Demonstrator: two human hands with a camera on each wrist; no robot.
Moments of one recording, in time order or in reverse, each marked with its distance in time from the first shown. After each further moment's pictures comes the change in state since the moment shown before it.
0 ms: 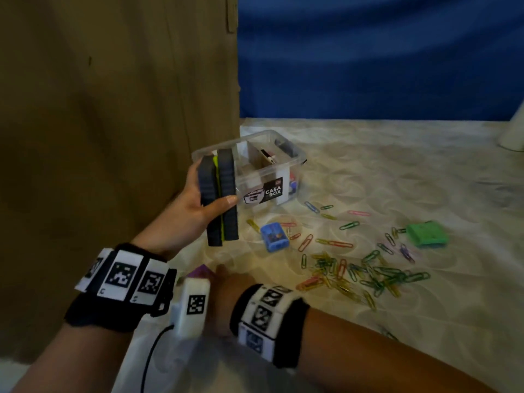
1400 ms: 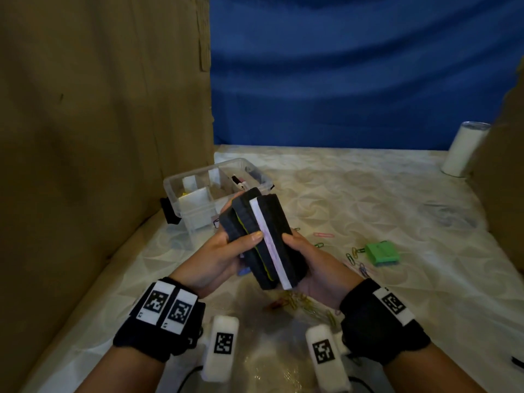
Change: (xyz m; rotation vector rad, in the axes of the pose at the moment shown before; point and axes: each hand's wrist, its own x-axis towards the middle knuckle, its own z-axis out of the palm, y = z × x) left_hand 0.007 -0.010 0.084 -0.623 -0.325 -0.120; right_hand -0.123 0.133 -0.040 1.789 0.334 -0.146
